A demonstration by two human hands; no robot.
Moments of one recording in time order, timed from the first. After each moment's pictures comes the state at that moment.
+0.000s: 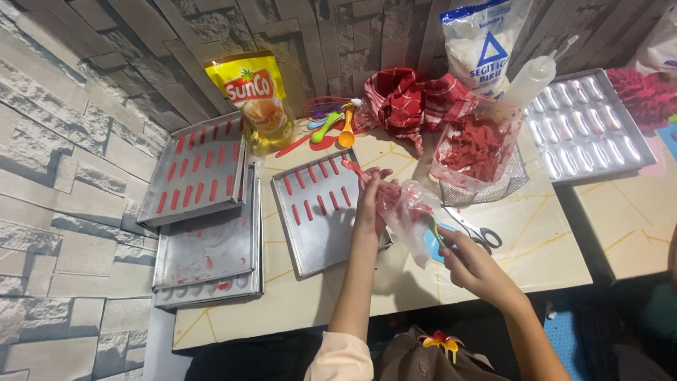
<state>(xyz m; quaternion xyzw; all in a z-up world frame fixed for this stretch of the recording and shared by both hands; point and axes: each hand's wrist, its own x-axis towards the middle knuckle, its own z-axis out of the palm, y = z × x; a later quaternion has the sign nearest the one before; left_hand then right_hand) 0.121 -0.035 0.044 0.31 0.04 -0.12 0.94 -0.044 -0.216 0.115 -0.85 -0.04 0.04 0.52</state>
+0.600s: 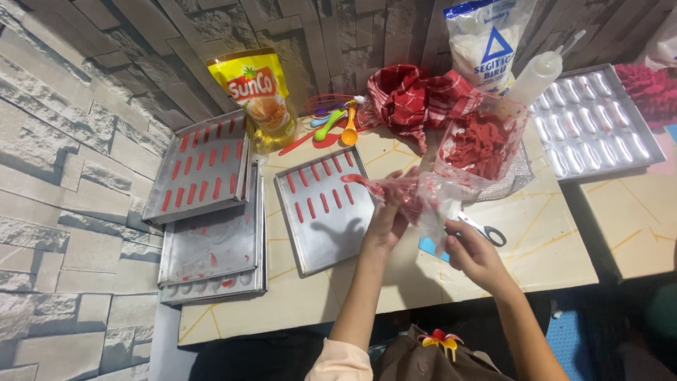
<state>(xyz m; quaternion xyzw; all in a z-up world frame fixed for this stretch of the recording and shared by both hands) 0.086 -0.051 0.063 0.29 -0.04 -0.15 0.94 -0.034 -0.218 0.067 -0.69 -0.06 -0.01 0.72</state>
